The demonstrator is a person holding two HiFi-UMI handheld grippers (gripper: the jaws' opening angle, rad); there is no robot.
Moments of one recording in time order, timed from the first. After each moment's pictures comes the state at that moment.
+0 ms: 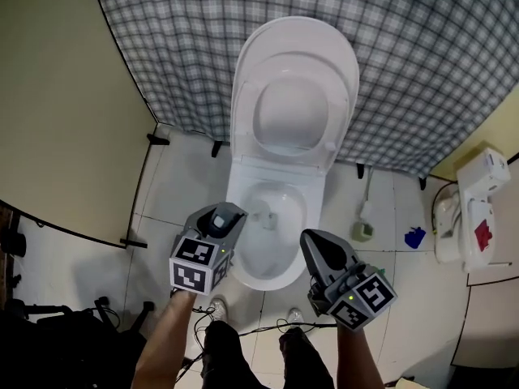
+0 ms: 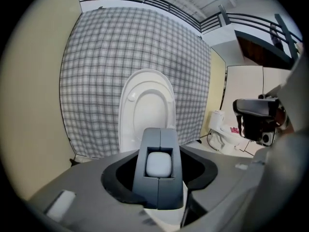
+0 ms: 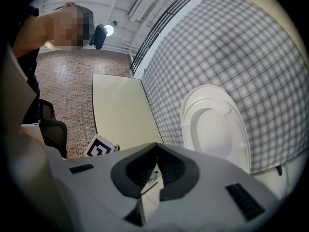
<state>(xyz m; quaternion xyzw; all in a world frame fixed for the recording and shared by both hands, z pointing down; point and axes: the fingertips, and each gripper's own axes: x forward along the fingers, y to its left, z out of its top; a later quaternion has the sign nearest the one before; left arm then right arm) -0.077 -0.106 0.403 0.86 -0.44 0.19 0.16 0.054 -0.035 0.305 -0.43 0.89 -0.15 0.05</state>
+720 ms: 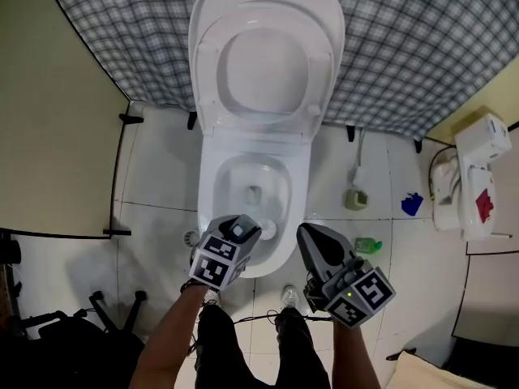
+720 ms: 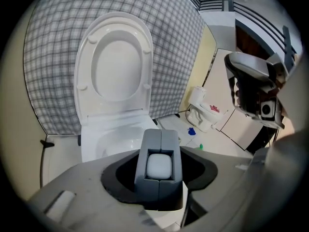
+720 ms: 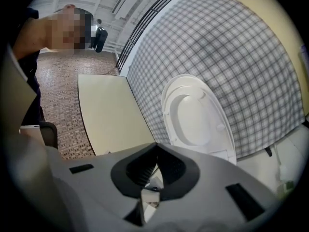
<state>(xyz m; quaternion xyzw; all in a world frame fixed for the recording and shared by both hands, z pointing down) 0.022 -0.066 0.556 0.87 -0.29 0.31 0.24 0.103 -0.040 0.378 -0.47 0.86 -0.22 0.04</state>
